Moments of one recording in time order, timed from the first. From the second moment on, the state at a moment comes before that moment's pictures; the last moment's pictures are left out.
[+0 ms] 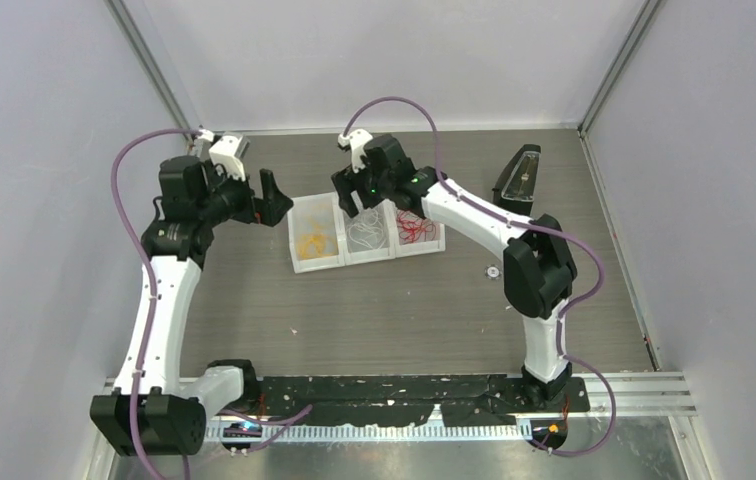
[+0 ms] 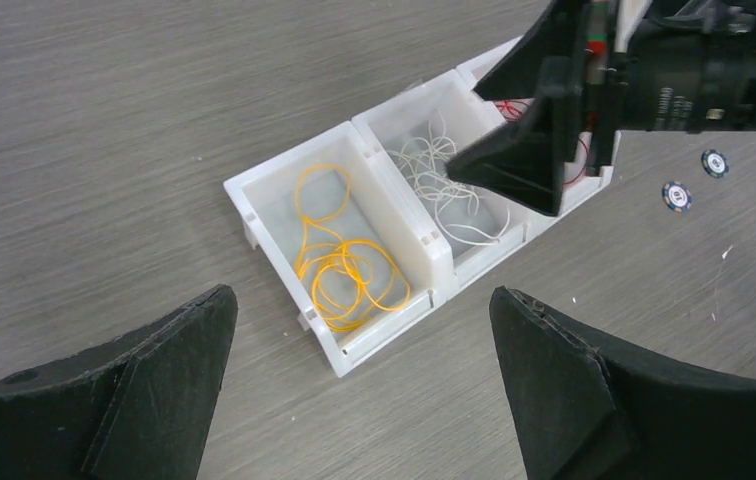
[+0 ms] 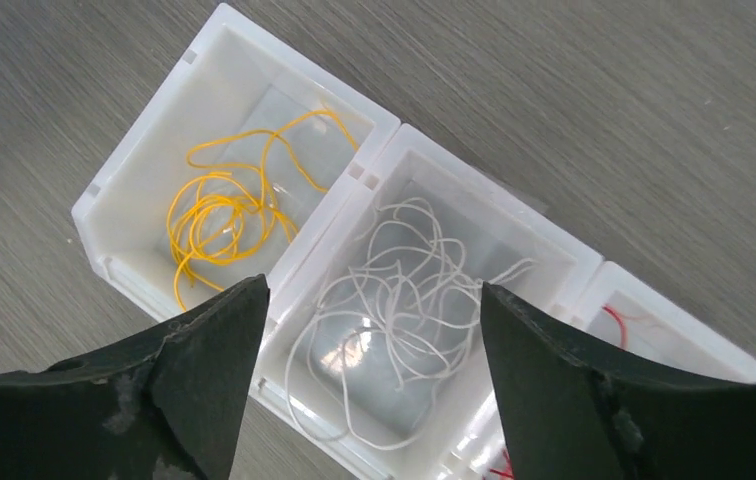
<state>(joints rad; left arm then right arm) 0.02 1.06 1.11 -0.51 0.51 0.00 0.72 1.99 1.69 -0.29 -0.07 0.04</state>
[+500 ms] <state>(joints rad) 0.02 1.39 1.61 -0.90 0.41 0.12 0.39 1.44 1.54 -0.38 -0.22 -0.04</state>
